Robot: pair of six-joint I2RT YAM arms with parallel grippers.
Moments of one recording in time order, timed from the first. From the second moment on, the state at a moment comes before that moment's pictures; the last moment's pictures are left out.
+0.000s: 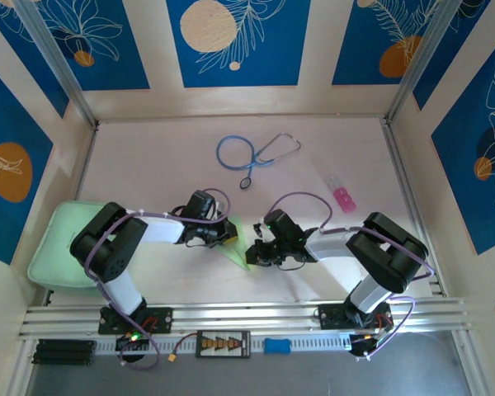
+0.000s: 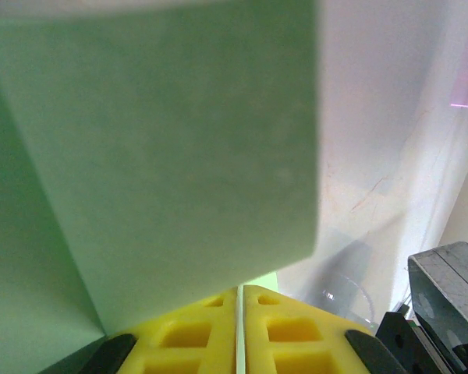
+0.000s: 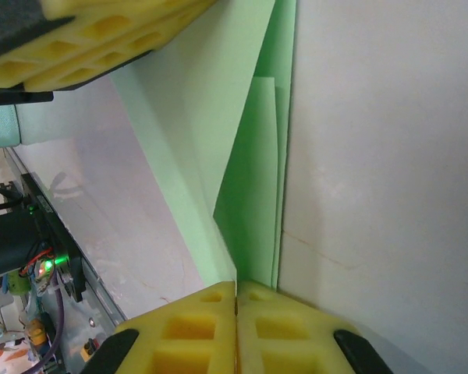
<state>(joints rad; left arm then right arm) -0.60 1.71 0.68 0.13 0.54 -0.99 0.81 1.59 0.53 0.15 -0.55 0.87</state>
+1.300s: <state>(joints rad) -0.60 1.72 0.67 0.14 0.56 -1.00 0.84 1.56 0.47 0.18 -0.54 0.89</state>
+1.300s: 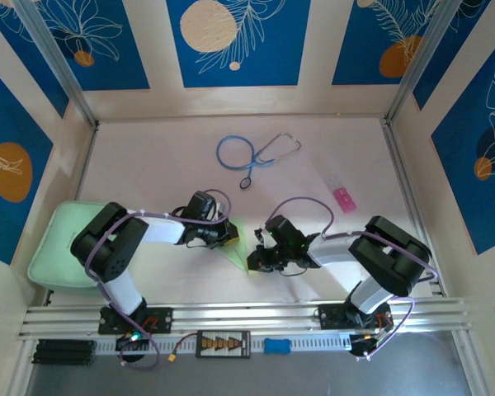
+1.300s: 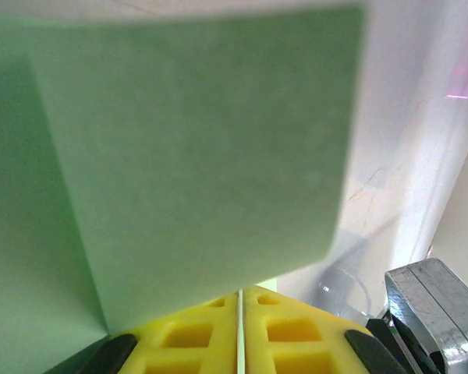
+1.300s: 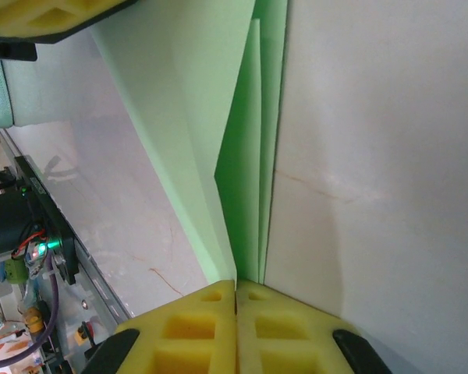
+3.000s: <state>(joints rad) -0.60 1.72 0.67 0.14 0.56 -1.00 0.82 1.34 0.50 -0.04 -0.51 0.87</state>
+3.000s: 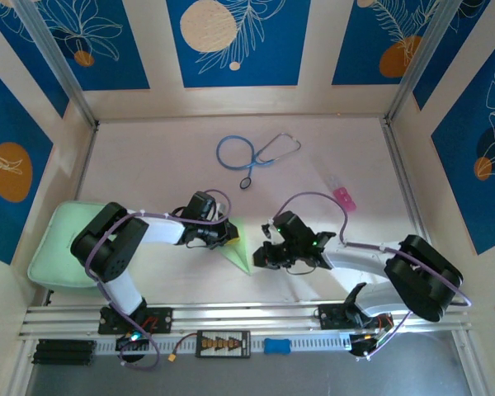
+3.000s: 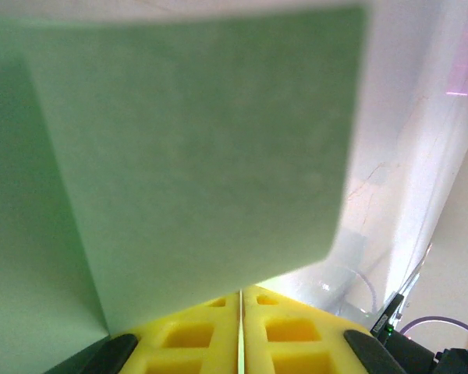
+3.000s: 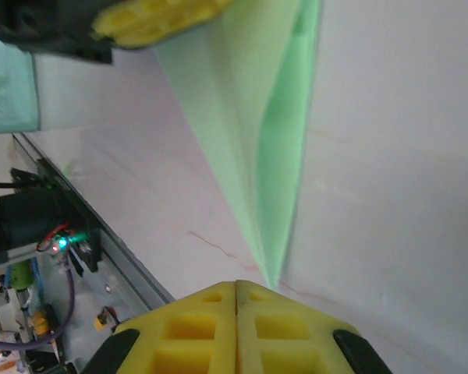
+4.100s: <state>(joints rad) -0.60 1.72 0.67 0.14 0.57 -1.00 0.86 1.66 0.59 0.18 -0.50 0.92</state>
